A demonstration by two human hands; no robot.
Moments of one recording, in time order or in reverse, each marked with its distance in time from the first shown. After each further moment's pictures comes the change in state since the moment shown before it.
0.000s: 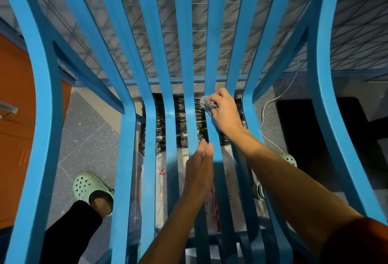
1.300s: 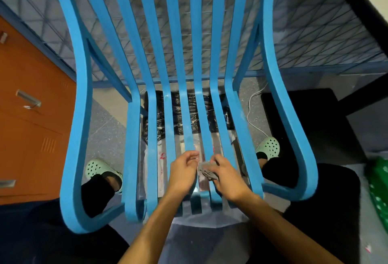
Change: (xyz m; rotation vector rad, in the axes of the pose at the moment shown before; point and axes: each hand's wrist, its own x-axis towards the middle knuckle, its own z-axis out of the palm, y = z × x) left_hand -0.102 -0.055 -0.023 0.096 -0.025 0.034; right_hand -0.274 -0.040 -0.038 -0.035 -0.424 -0.022
